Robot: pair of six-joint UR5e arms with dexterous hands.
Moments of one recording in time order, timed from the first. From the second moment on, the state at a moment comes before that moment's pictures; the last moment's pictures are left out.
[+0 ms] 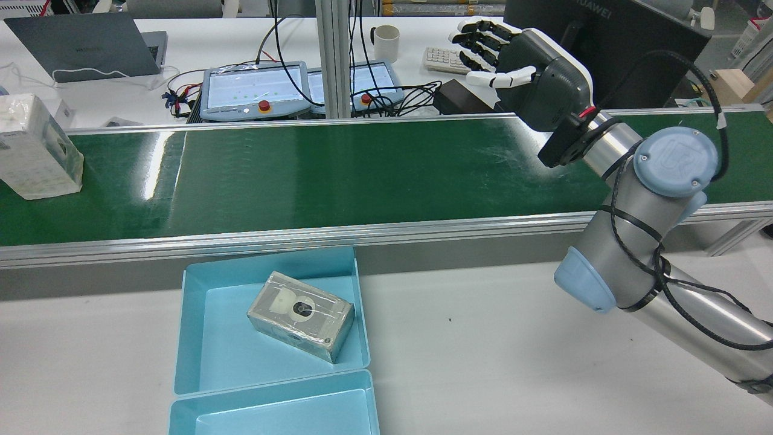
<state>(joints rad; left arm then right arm) -1.81 -1.79 -1.75 0.44 1.92 -0.15 0.96 -1.07 1.81 -3.43 -1.29 0.00</state>
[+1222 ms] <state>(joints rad) -1.81 -1.79 -1.75 0.44 1.92 -0.15 0.85 -1.00 1.70 -3.48 -1.22 -0.05</state>
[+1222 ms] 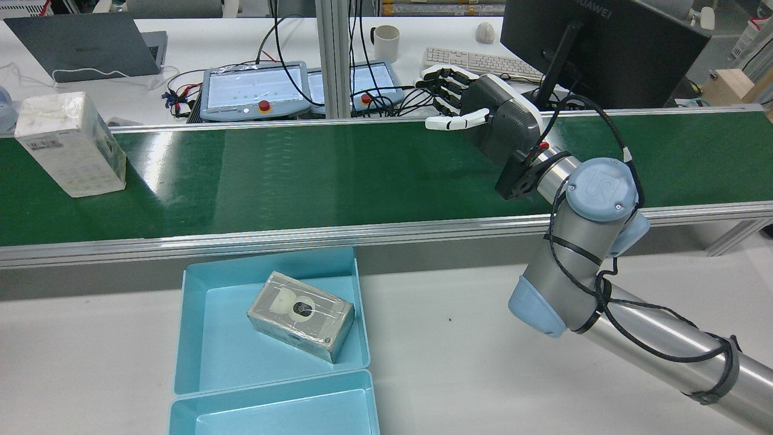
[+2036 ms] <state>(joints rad) -1.81 -1.79 -1.75 0.44 1.92 -0.15 0.85 -0.96 1.64 -3.48 -1.21 -0.04</state>
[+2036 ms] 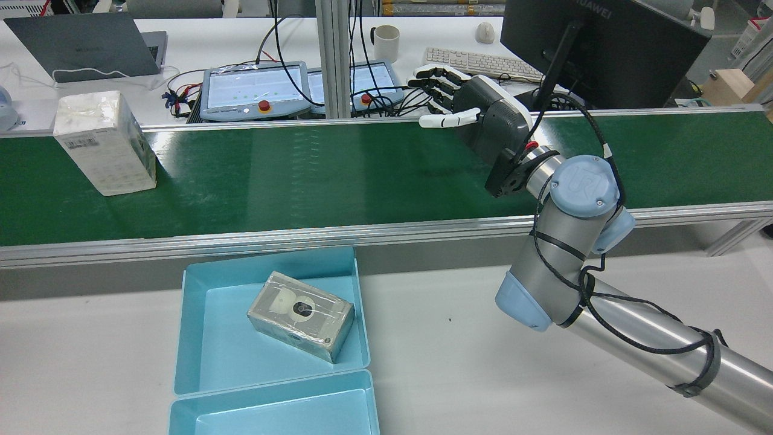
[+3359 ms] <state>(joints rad) -1.81 -1.79 -1.75 0.44 1.92 -0.15 0.83 -0.89 1.60 -3.47 -1.21 -0.05</state>
